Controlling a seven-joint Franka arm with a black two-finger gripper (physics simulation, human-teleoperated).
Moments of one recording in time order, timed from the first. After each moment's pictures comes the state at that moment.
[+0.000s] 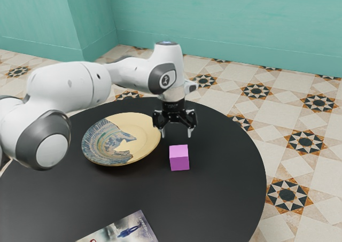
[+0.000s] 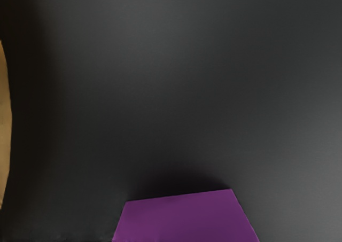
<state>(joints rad) -0.22 0.74 0.09 -1.24 -0.12 1.87 -0.52</state>
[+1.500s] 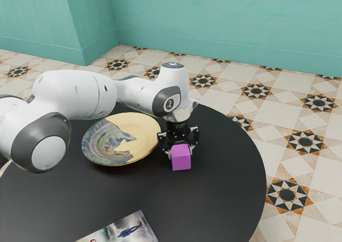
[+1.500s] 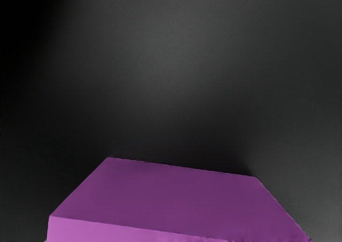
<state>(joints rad) -0.27 0.71 0.07 -1.43 -0.10 2.05 -0.92</state>
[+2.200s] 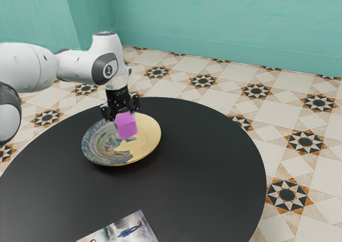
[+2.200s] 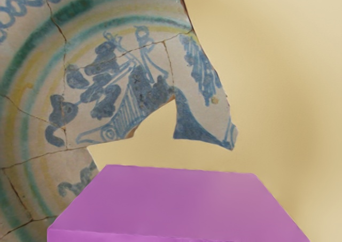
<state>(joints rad) 0.02 0.48 0.09 -1.59 -0.05 2.03 -0.95</state>
